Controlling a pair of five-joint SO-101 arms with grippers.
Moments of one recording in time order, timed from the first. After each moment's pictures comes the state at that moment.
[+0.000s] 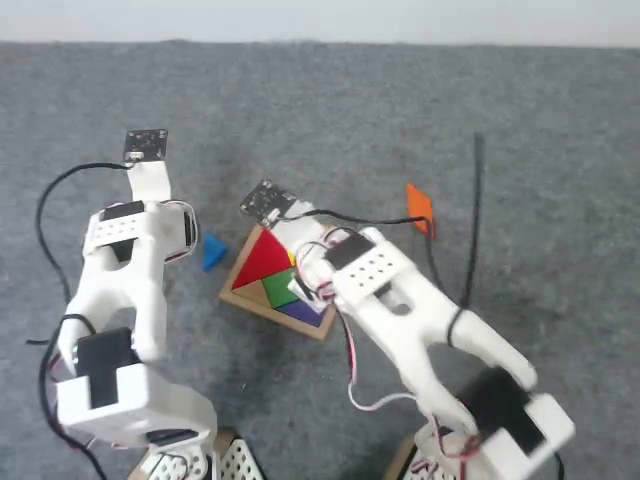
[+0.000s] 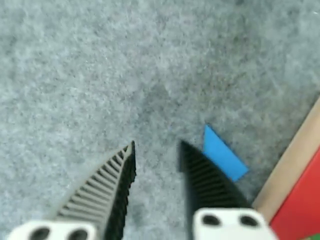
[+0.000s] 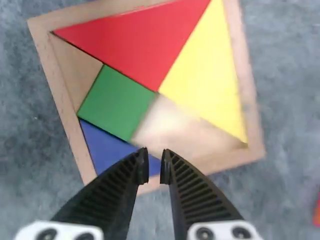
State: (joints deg) left arm -20.6 4.2 34.3 46.6 -3.1; right arm -41.2 -6.9 33.2 50.9 14.9
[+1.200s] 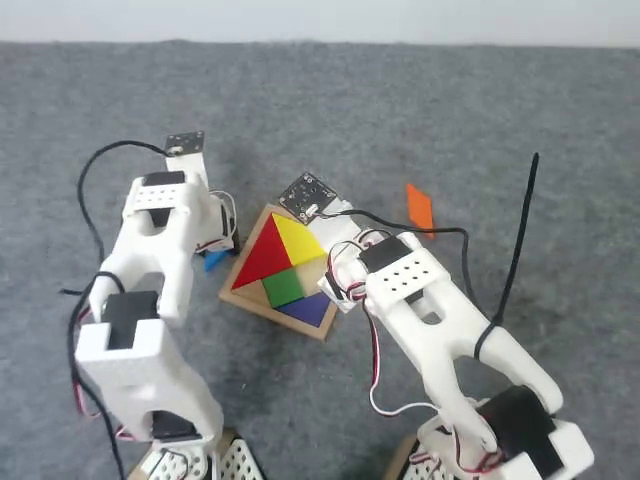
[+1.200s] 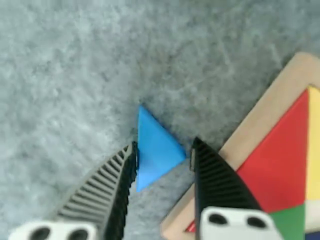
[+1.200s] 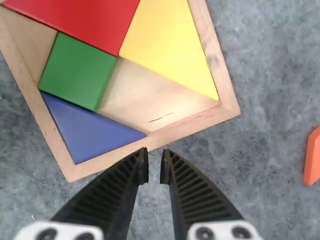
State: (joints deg) left arm -11.4 18.7 17.6 65.5 10.6; right arm -35.1 -12.6 39.8 51.2 15.0
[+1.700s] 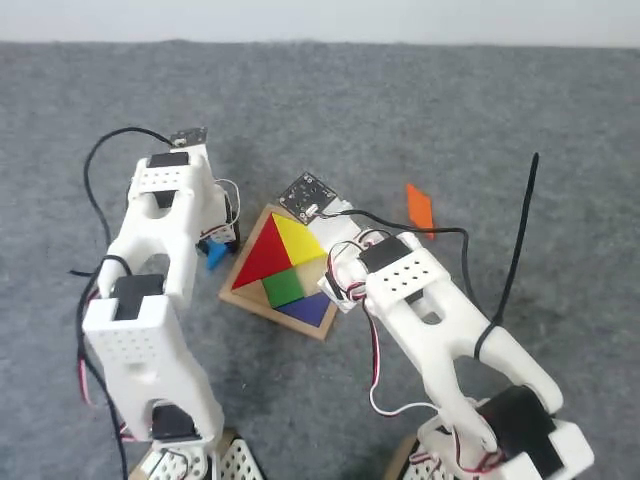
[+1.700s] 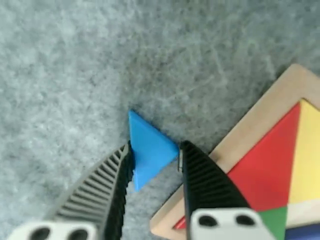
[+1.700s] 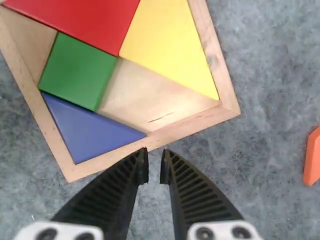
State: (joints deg) left arm -11.1 27.5 5.3 74.5 11.8; right arm -35.1 -12.6 39.8 51.2 15.0
